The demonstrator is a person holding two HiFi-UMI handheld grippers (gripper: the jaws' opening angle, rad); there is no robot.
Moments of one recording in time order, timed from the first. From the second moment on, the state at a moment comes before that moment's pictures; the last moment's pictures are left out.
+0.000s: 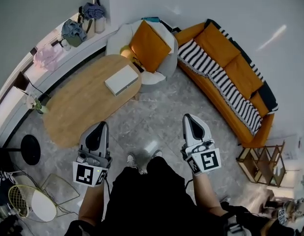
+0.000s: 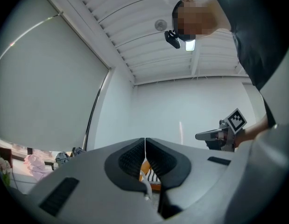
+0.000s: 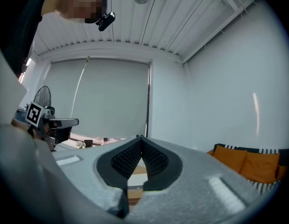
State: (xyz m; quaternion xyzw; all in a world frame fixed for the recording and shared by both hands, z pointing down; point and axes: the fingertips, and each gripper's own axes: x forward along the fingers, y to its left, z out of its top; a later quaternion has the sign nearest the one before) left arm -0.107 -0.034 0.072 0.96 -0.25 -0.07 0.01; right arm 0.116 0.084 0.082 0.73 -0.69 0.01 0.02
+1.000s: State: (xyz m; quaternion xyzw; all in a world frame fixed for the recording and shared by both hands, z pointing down) left arm -0.045 -0.056 0.061 0.92 -0.39 -0.08 -0.01; right arm 0.190 -0.035 0.106 0.59 -0.81 0.02 0.02
